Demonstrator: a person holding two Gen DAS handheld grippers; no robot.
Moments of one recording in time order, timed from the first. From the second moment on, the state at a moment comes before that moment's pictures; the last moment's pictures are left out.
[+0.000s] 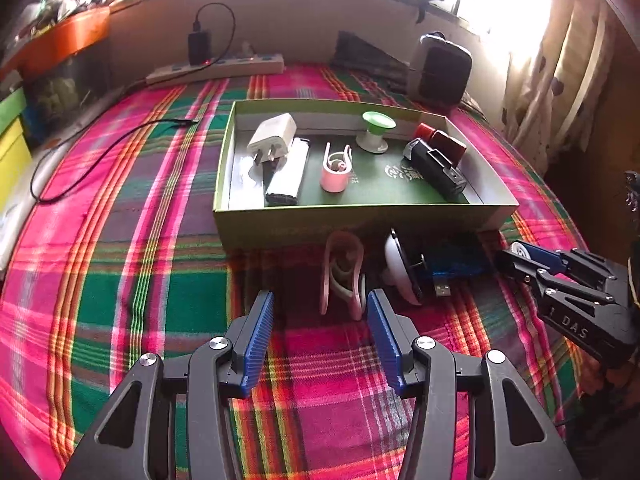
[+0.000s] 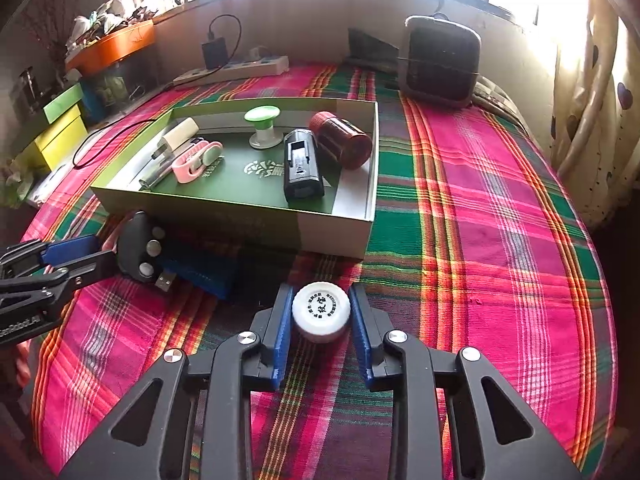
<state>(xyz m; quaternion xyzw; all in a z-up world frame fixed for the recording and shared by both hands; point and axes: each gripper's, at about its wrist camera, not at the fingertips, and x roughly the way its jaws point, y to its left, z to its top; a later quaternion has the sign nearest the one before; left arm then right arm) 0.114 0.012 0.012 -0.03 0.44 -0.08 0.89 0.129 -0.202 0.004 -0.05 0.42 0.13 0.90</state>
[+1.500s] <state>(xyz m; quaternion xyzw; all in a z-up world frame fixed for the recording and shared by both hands) 0.129 0.011 0.010 0.00 0.43 -0.06 0.90 0.129 -0.201 0.004 -0.04 0.42 0.13 0.90</state>
